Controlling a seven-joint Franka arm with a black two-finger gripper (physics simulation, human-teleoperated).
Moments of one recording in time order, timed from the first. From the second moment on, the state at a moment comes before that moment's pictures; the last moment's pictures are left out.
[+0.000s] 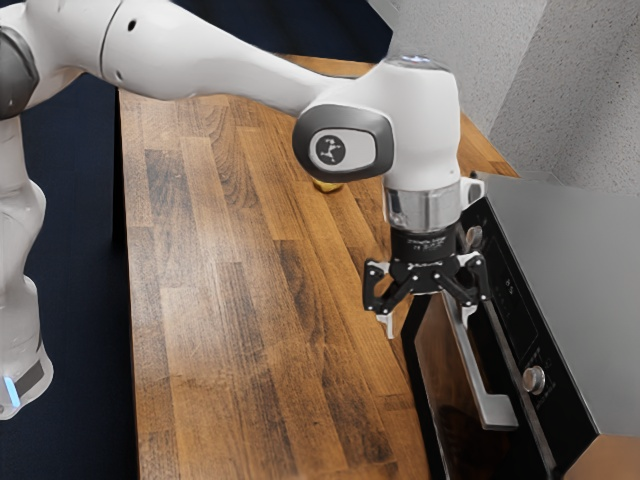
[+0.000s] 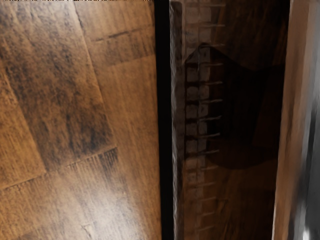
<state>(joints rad) -0.22 -0.02 -0.31 -1.72 -0.18 2.07 -1.77</state>
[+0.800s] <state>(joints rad) 0.02 -0.66 -0.52 -2.27 -0.39 2.21 -1.75</state>
